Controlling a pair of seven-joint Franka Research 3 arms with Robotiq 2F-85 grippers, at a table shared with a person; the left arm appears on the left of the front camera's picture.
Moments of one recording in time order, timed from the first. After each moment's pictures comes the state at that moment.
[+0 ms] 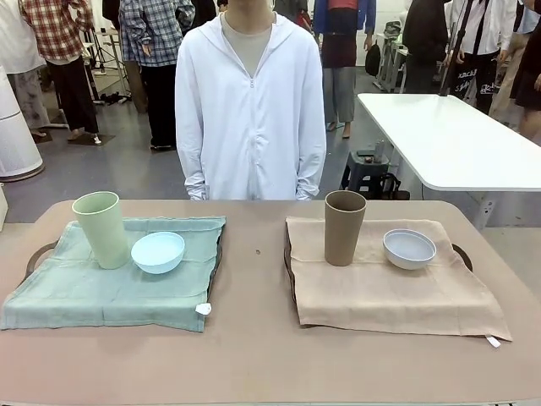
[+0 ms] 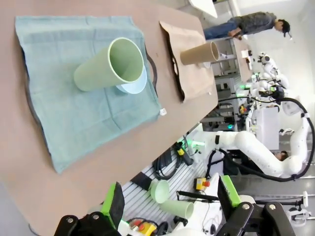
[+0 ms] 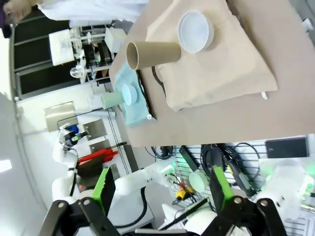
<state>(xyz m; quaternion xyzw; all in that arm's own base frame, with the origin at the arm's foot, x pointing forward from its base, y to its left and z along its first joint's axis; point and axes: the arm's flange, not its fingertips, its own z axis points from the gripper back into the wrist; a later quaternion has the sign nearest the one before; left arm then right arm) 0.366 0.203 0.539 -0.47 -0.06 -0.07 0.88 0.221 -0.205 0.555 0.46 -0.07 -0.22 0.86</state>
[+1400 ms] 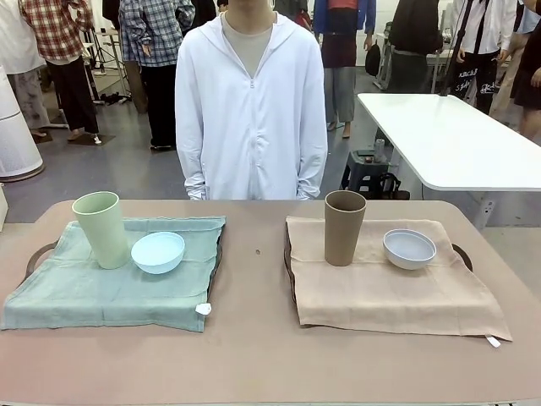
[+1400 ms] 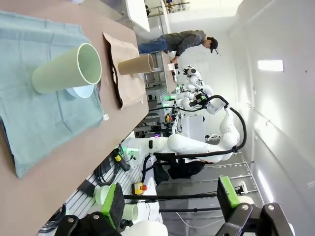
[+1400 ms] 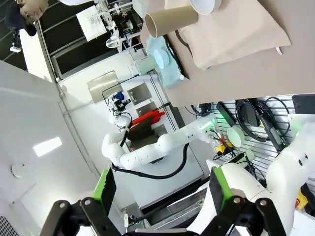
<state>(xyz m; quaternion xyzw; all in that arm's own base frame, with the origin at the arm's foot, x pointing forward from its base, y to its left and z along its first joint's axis) 0.362 0.277 0.494 -0.64 -0.04 -0.03 0.76 0.219 -0.283 0.536 0.58 0.06 -0.23 0.78</state>
